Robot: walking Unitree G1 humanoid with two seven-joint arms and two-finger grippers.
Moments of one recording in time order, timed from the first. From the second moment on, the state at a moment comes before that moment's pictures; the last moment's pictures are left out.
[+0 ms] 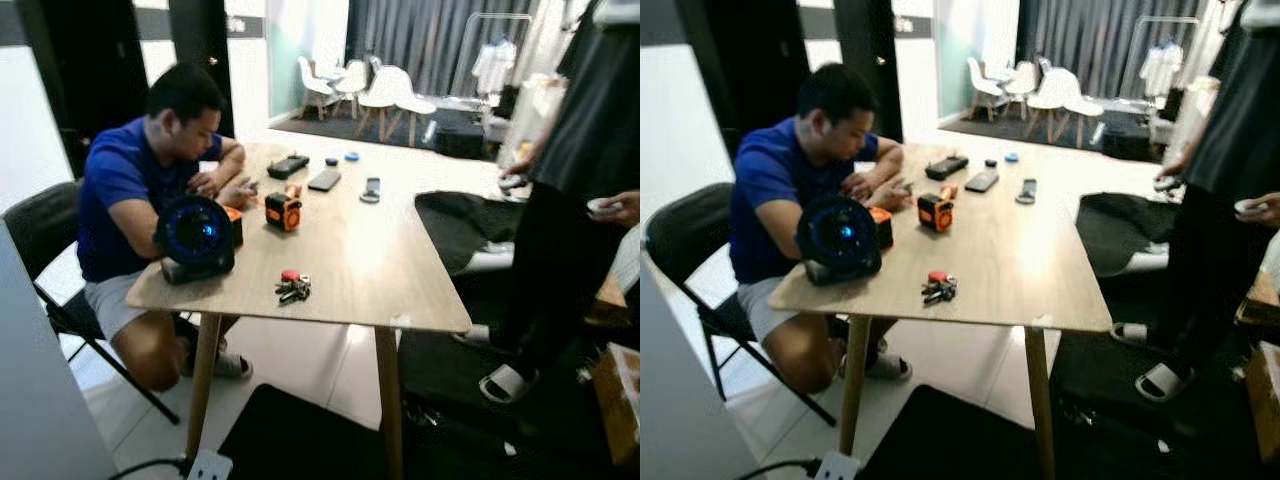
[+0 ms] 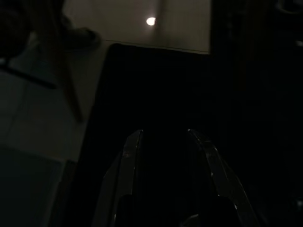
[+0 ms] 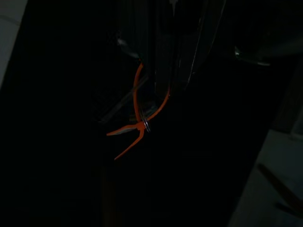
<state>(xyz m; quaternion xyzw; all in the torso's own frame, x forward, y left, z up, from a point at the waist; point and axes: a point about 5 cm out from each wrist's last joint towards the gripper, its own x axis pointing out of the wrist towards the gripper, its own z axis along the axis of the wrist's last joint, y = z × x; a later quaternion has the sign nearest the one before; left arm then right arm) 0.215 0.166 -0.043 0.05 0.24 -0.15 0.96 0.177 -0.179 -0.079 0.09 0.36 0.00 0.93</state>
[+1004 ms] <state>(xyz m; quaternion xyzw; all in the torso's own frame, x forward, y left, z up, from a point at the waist) 0.218 0.165 -0.042 0.05 0.24 -0.15 0.96 0.175 -0.184 -0.079 0.05 0.37 0.01 0.93</state>
